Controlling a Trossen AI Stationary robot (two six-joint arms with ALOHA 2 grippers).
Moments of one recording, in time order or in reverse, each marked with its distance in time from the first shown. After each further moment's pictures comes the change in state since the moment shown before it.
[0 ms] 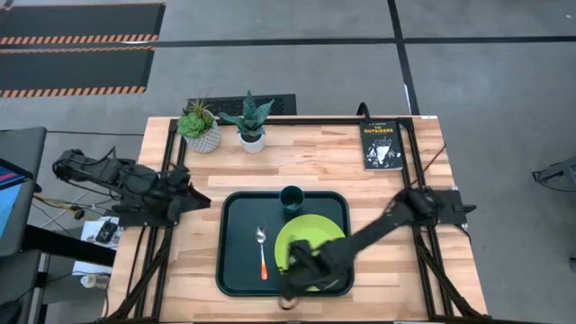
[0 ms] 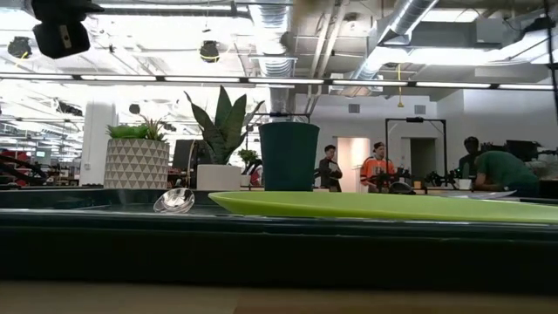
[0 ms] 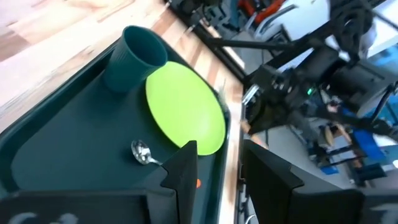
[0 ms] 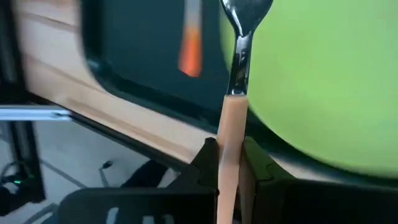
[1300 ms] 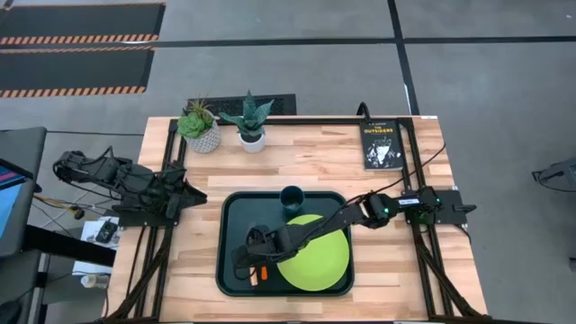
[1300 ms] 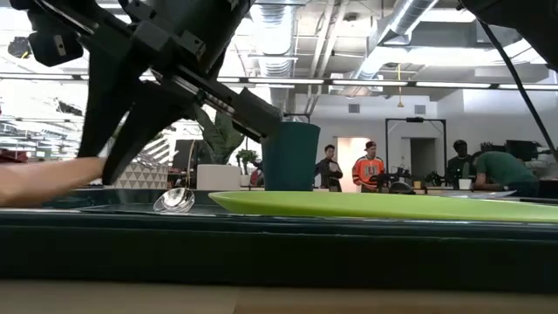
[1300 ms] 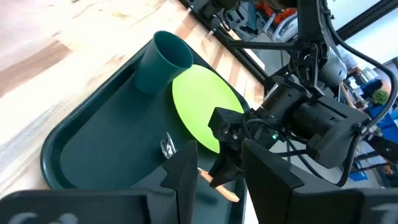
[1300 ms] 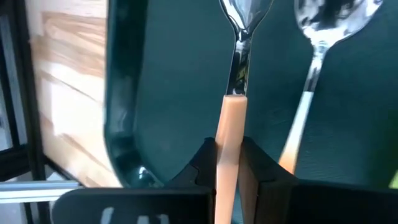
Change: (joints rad) left arm 0.000 -0.054 0.000 -0.111 -0.062 0.027; right arm -0.206 0.372 0.288 0.222 -0.036 -0.229
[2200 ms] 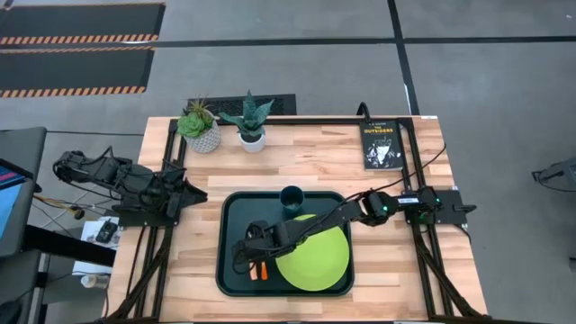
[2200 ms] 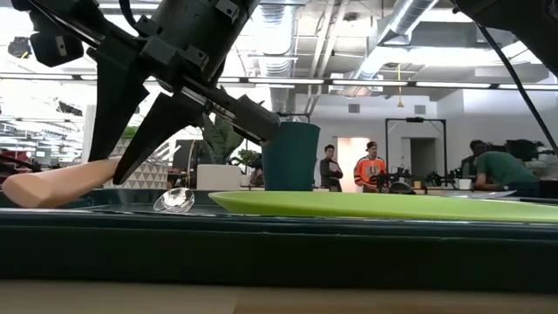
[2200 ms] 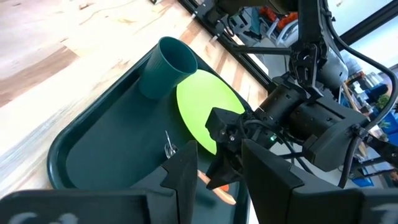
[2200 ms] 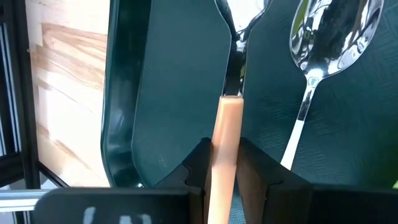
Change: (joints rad) left arm 0.000 0.000 0.000 0.000 -0.026 0.000; right arm -0.024 0.000 0.000 -0.015 0.000 -0.048
